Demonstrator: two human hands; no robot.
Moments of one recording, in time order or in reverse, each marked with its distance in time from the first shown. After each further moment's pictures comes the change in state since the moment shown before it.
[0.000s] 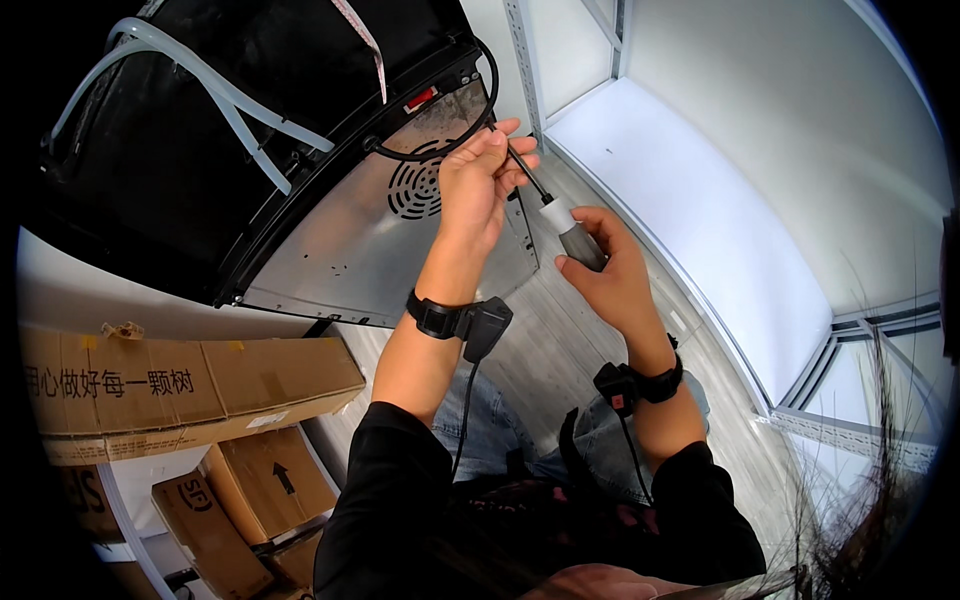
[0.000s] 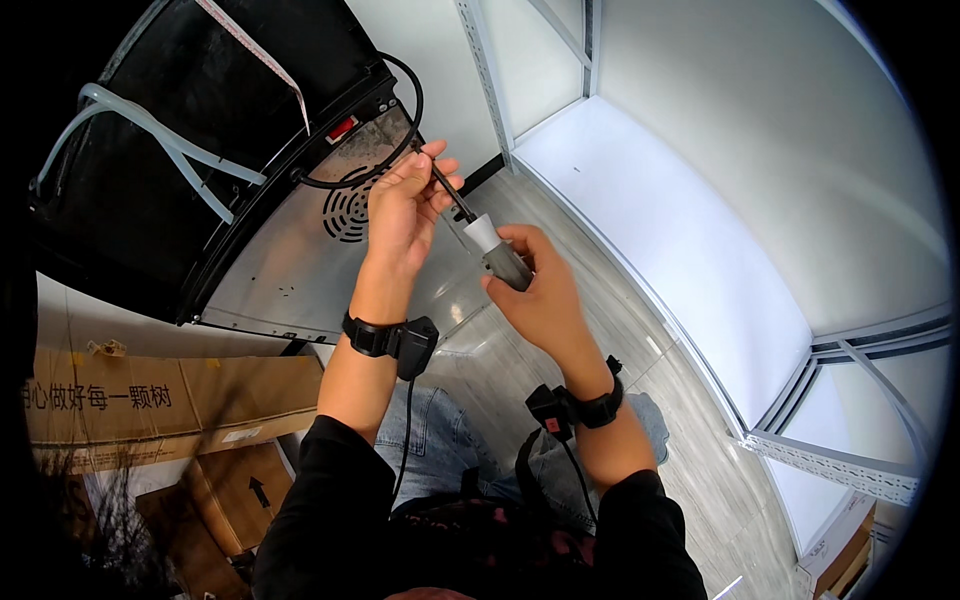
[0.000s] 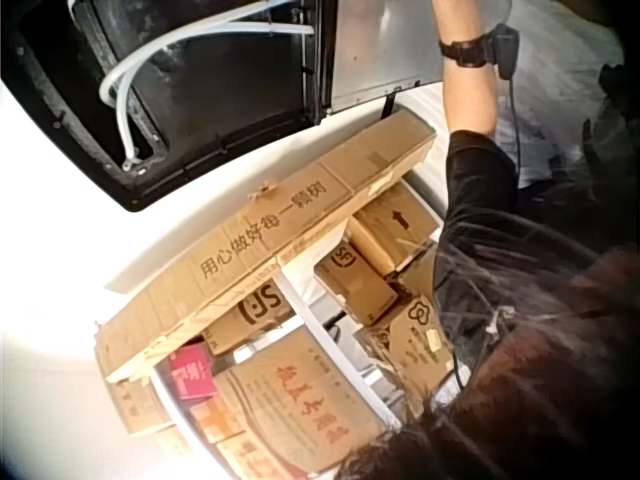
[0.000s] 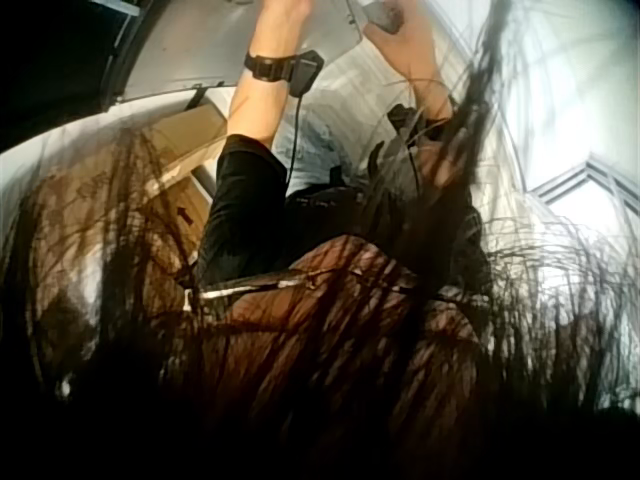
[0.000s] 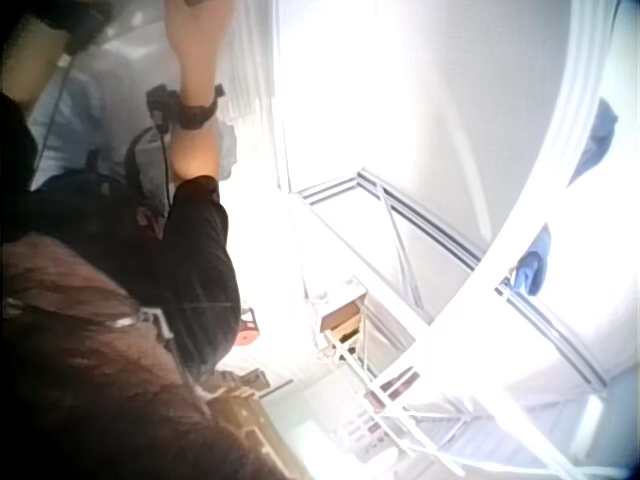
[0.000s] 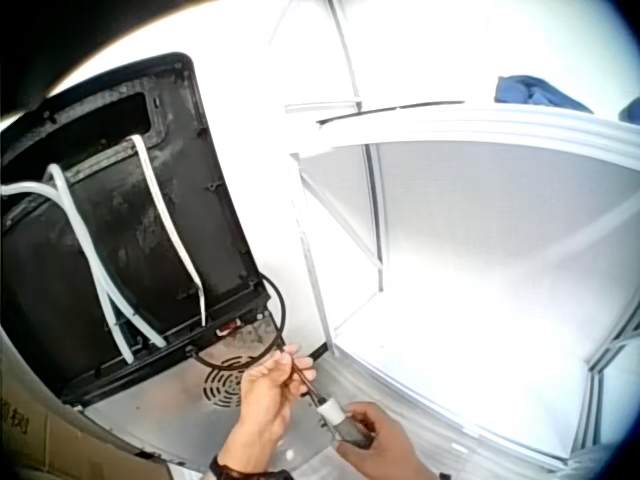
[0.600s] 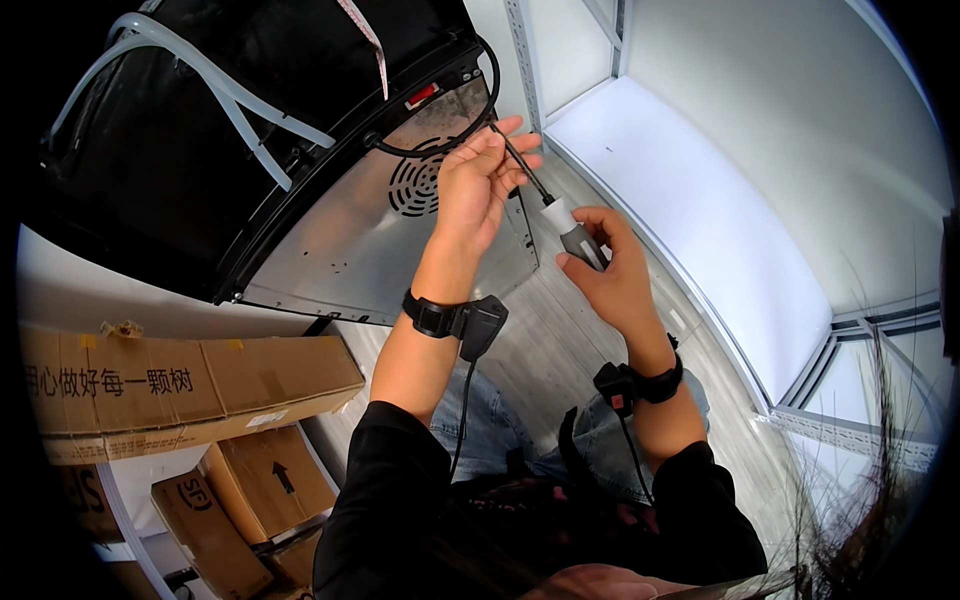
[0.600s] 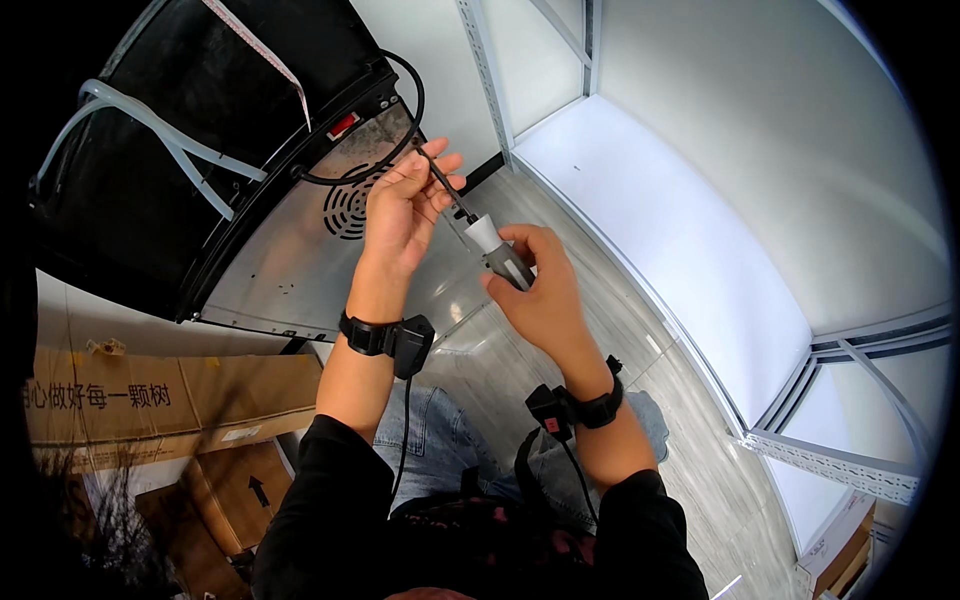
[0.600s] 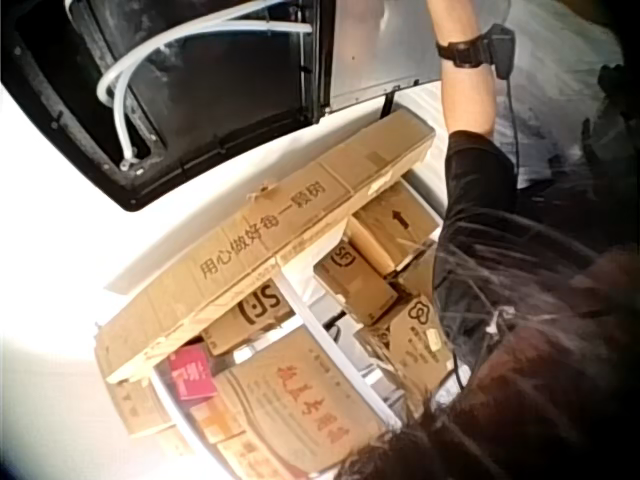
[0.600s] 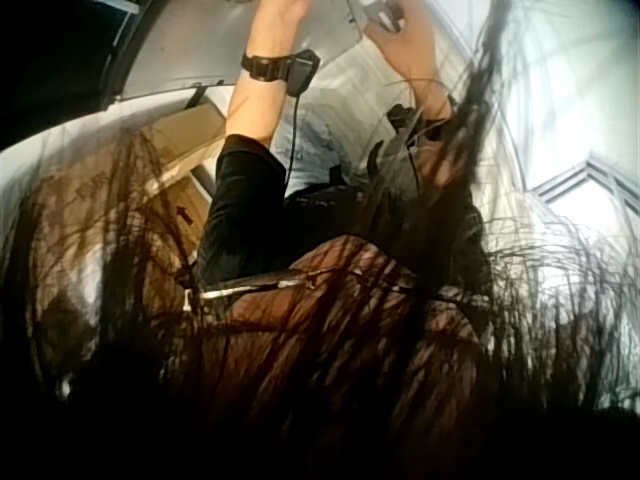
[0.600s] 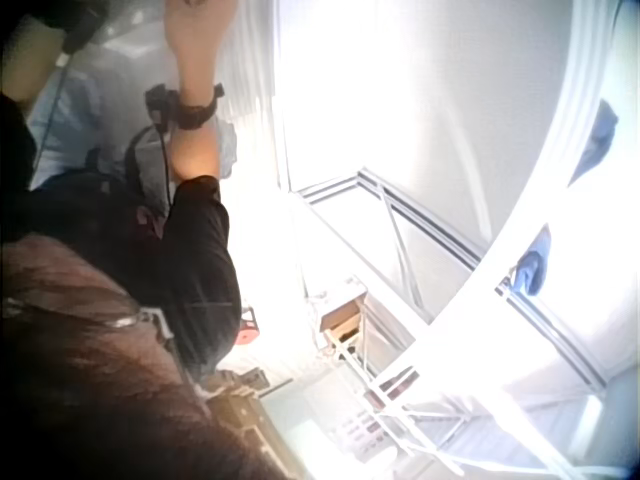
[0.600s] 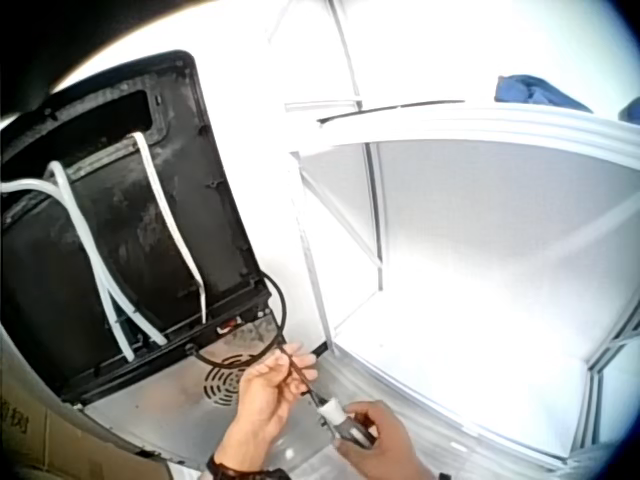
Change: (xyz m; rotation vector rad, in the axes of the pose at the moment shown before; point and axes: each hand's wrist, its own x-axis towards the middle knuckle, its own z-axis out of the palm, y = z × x) left_hand 0.000 0.002 -0.007 -0.048 -0.094 -0.039; right_hand -0.002 0.002 0.001 -0.108 0.078 -0.094
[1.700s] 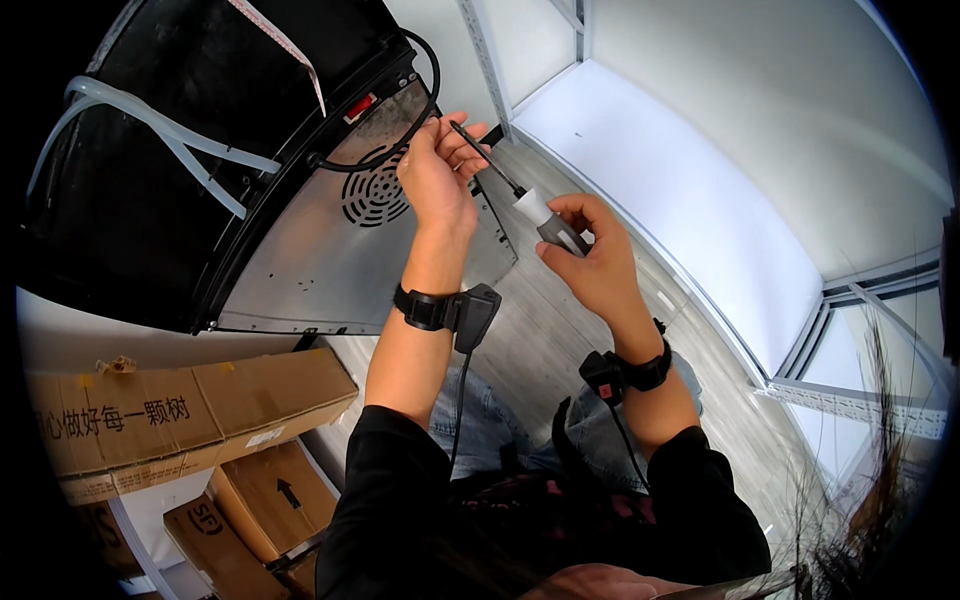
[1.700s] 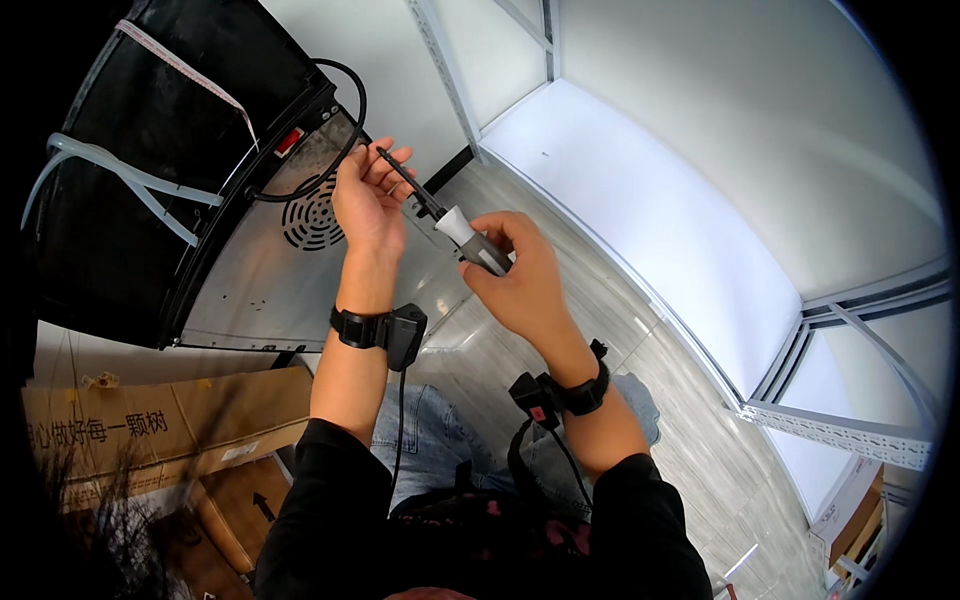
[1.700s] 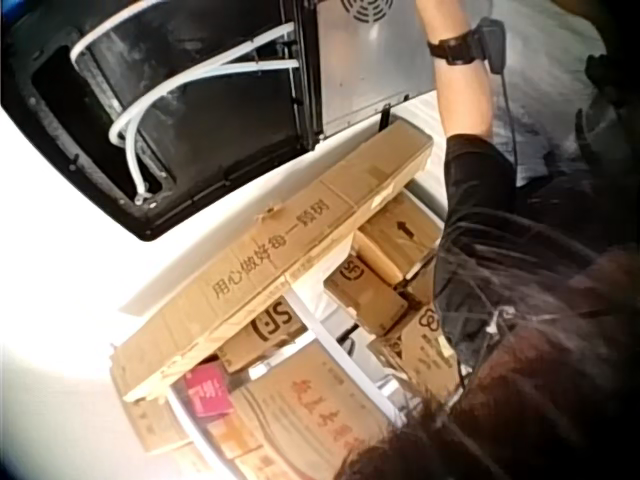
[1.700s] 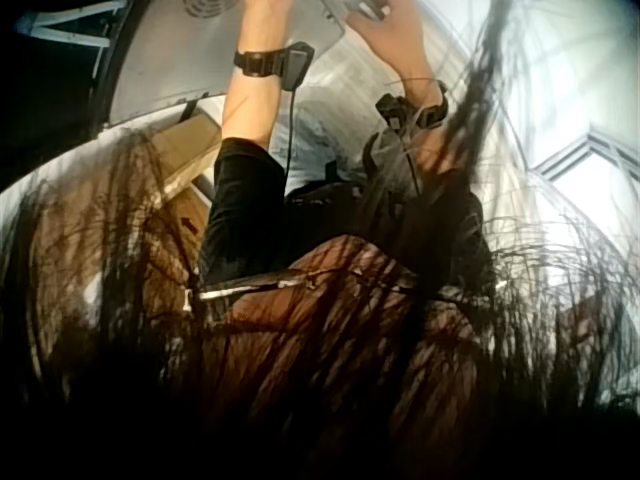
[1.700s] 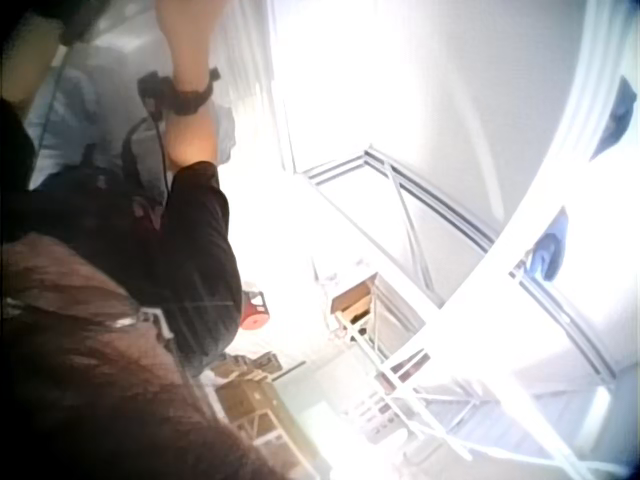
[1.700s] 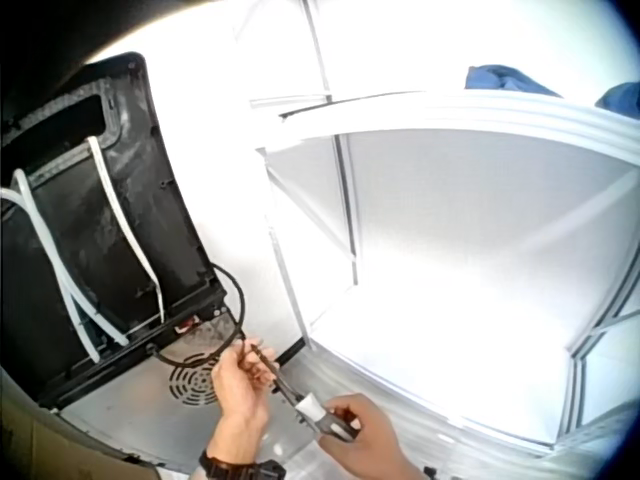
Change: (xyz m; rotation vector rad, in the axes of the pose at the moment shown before) left_hand 0.014 -0.014 0.021 0.018 0.330 0.142; right_hand 0.005 -0.001 -0.012 0.023 0.080 -0.034
